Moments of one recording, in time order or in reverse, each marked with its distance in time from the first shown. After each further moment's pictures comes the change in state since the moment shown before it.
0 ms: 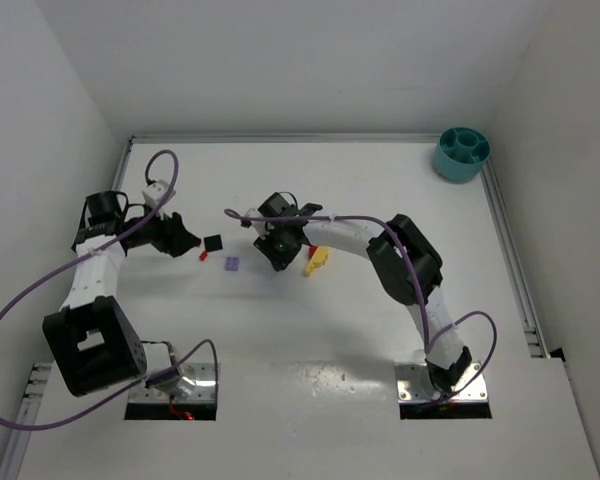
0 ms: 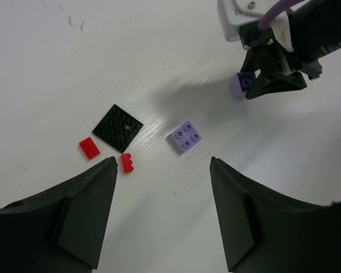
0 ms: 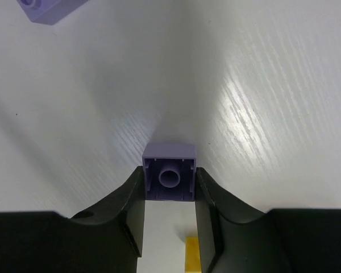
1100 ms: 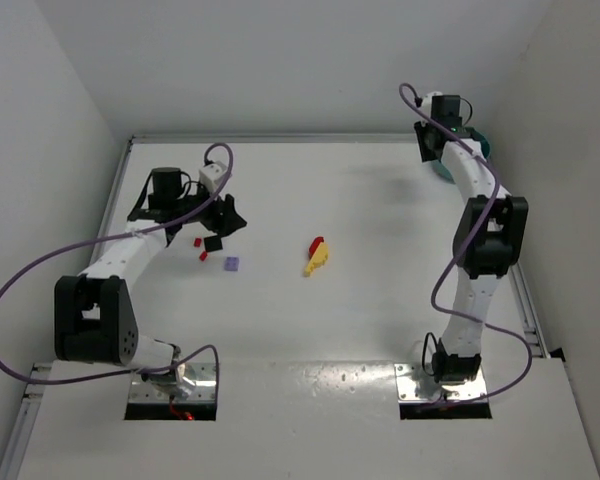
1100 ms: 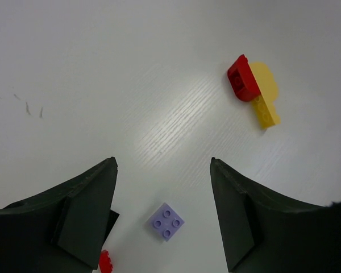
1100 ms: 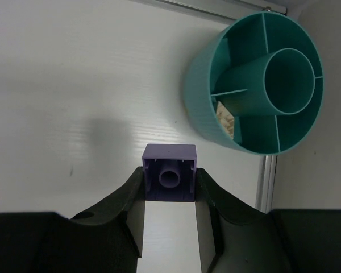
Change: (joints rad) left arm -0.413 0.126 0.048 0.370 -0.223 -0.310; right arm -0.826 -0.113 0.237 0.020 0.301 -0.156
